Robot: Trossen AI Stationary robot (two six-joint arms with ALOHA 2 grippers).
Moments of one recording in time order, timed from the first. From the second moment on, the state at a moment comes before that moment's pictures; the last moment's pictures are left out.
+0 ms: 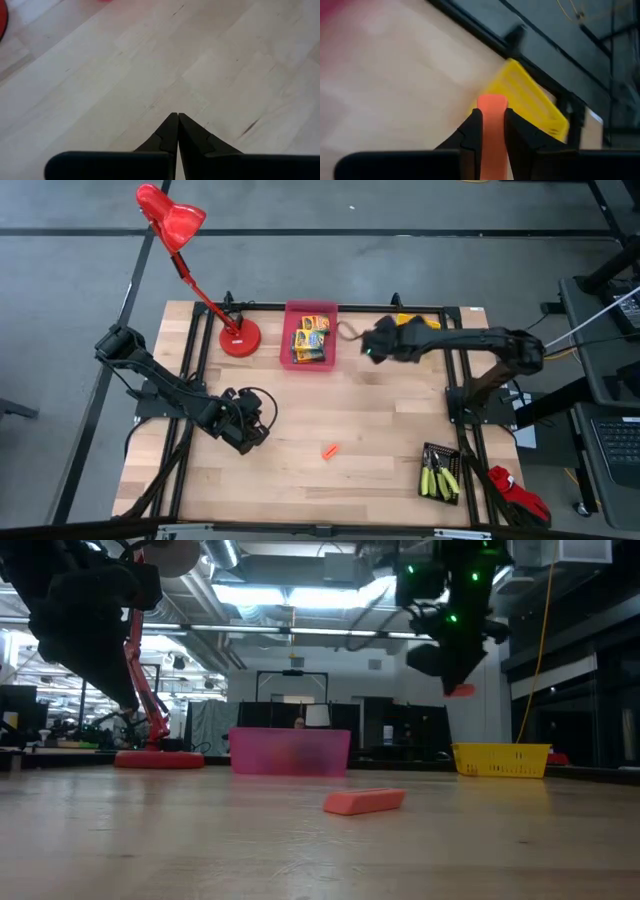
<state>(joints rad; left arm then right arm) -0.55 1.36 0.77 -0.76 -0.58 -1.30 -0.18 1.57 1.18 -1.08 0.74 0.73</state>
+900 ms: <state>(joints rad) -0.55 1.36 0.77 -0.76 -0.56 -1.40 -0.75 1.49 1.05 -0.86 0.48 0.51</state>
